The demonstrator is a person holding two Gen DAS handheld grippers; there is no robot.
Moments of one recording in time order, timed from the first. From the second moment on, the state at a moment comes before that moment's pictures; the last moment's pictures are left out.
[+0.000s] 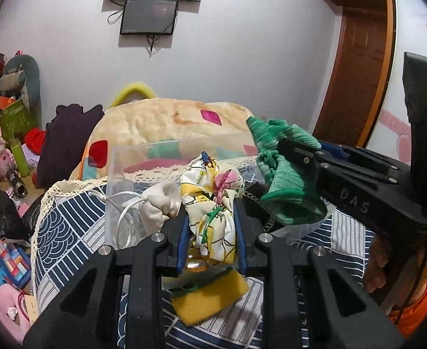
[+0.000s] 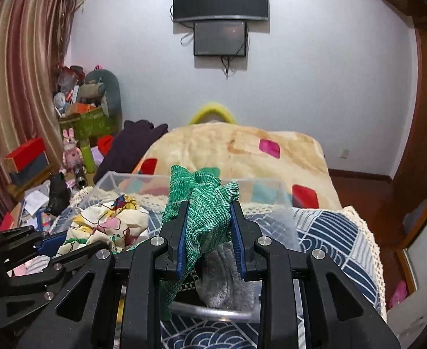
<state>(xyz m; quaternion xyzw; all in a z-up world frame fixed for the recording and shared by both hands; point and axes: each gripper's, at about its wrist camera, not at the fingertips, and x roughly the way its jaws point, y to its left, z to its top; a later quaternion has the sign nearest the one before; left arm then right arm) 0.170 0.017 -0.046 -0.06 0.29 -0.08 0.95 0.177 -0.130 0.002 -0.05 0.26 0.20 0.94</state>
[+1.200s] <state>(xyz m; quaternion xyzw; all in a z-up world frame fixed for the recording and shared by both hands) 0.112 0.028 -0.033 -0.03 0.25 -0.05 0.97 0.143 -0.151 0.015 -0.06 0.25 0.23 0.94</state>
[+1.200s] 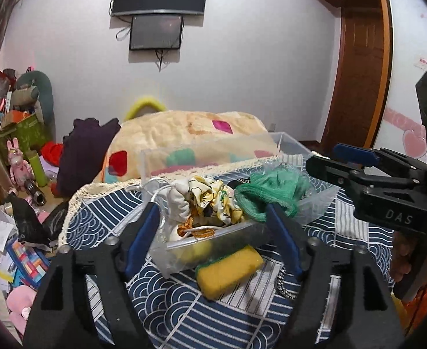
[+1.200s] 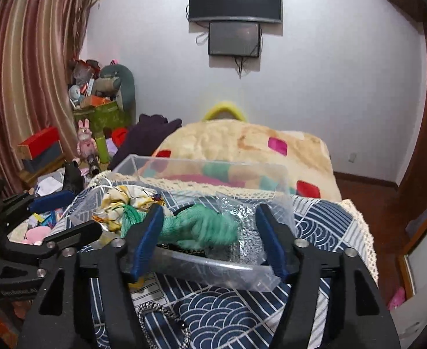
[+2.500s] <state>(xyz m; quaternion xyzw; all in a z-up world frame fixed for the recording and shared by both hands) 0.113 0.015 -0.099 -0.09 0.34 -0.06 0.93 0.107 -0.153 -0.080 -0.07 0.35 0.29 0.89</state>
